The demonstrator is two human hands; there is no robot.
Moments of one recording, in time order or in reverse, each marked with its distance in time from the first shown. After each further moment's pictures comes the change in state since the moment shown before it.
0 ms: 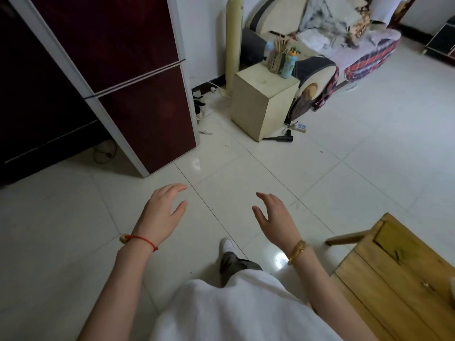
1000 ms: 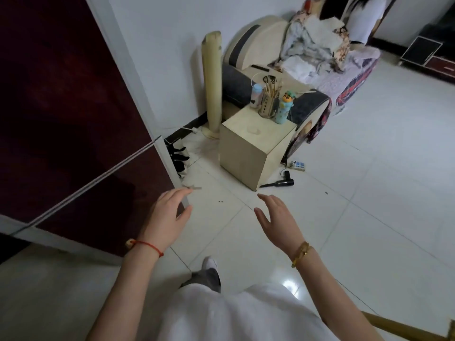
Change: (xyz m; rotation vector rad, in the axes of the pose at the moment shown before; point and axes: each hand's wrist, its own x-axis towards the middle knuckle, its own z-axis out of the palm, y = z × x) left_hand 0.511 -0.043 -0.054 0.009 -0.037 0.169; right_hand 0.472 -0.037 -0.064 -0.007 0.100 0.083
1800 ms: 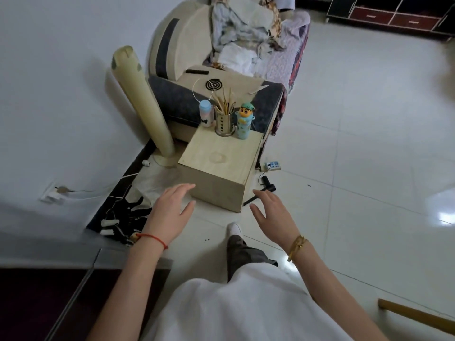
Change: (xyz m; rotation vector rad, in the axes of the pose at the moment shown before) left_hand 0.405 0.002 0.048 0.022 -0.301 0.248; right_hand 0.301 0.056 -0.034 0.058 0.122 0.301
